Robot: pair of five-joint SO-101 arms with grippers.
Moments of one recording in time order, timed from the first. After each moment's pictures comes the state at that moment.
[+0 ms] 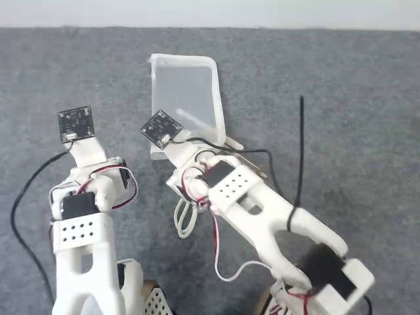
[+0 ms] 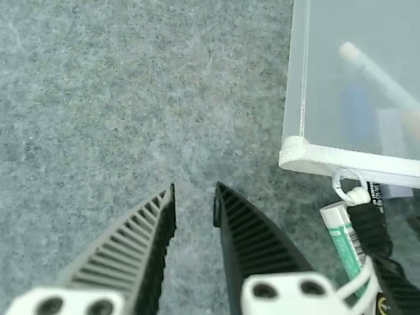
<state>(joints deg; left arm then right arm) -18.5 -50.4 64.5 53.0 7.1 -45.7 -3.9 30.4 40.3 7.3</state>
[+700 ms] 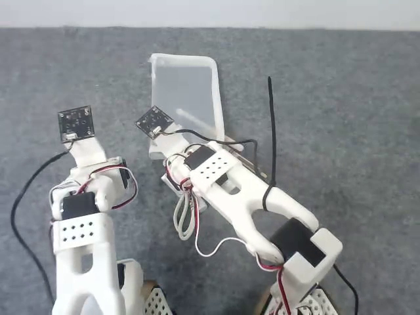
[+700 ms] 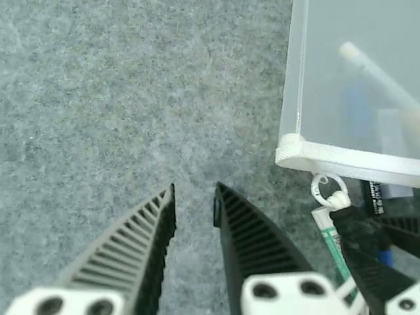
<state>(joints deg) -18.5 -50.4 64.5 53.0 7.1 -45.5 11.2 16.3 48.7 4.3</state>
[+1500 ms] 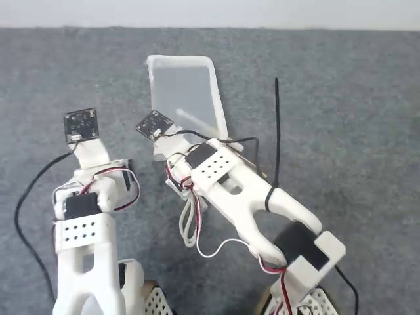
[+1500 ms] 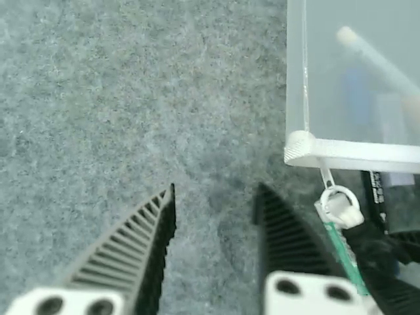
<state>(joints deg) -17.4 -50.4 65.6 53.1 6.7 -45.5 7.5 15.6 56.8 6.9</state>
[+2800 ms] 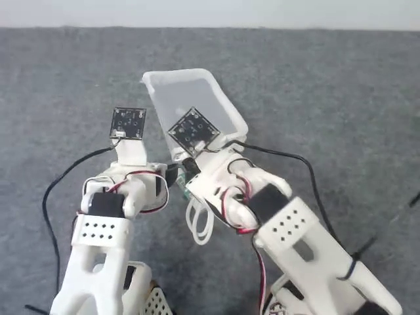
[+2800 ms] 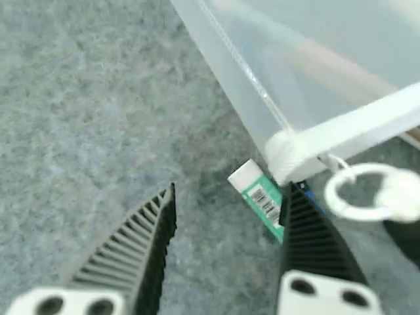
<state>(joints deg) -1.3 -50.8 65.6 53.1 6.5 -43.6 -39.2 41.9 51.0 7.1</state>
